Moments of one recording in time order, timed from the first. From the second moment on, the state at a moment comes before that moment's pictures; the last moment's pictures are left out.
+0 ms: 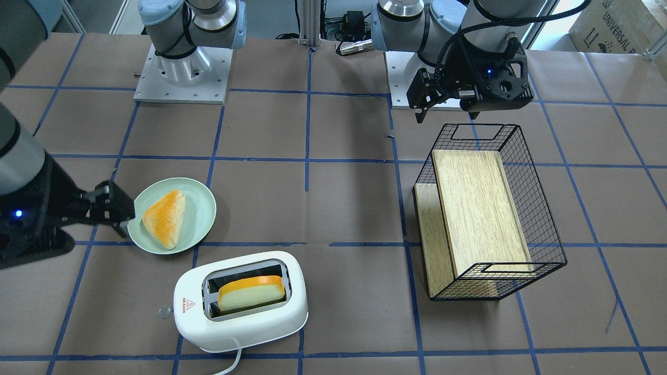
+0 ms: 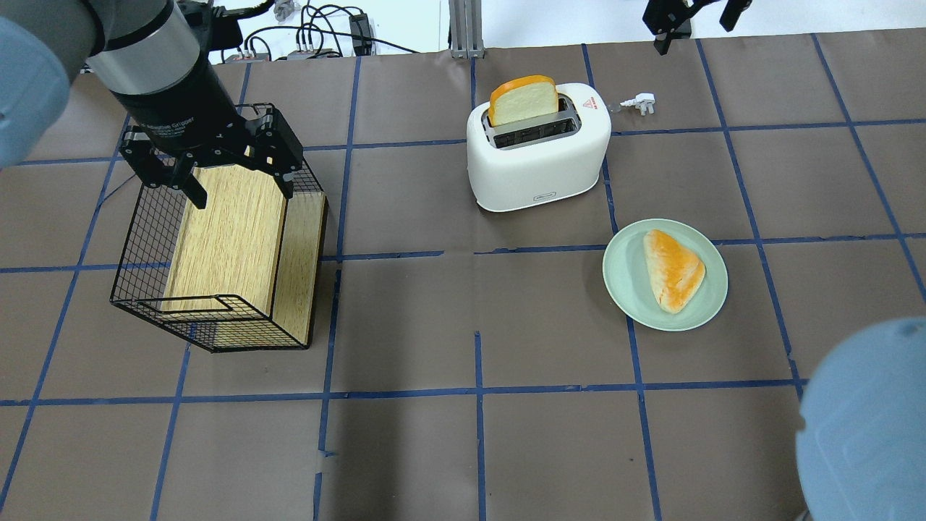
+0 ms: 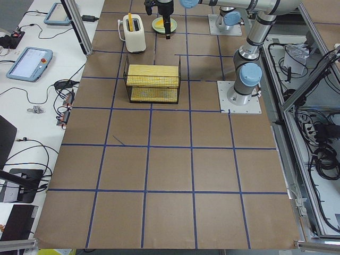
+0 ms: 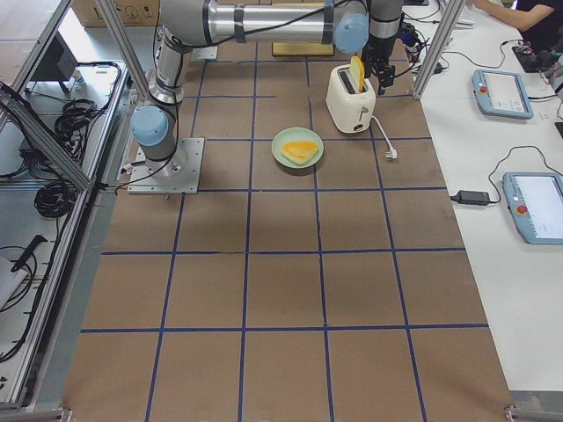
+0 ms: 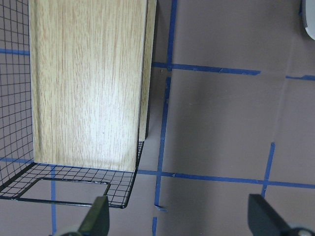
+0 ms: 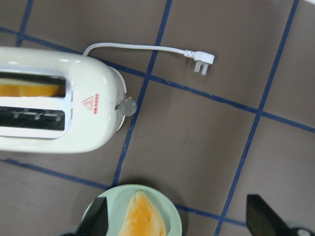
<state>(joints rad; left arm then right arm) -1.60 -1.56 -1.52 -1.70 1.58 -0.13 1.52 -1.20 1.11 -1.51 -1.59 -0.38</state>
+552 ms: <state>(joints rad) -1.60 -1.56 -1.52 -1.70 1.58 -0.13 1.52 -1.52 1.46 -1.52 -1.55 -0.36</state>
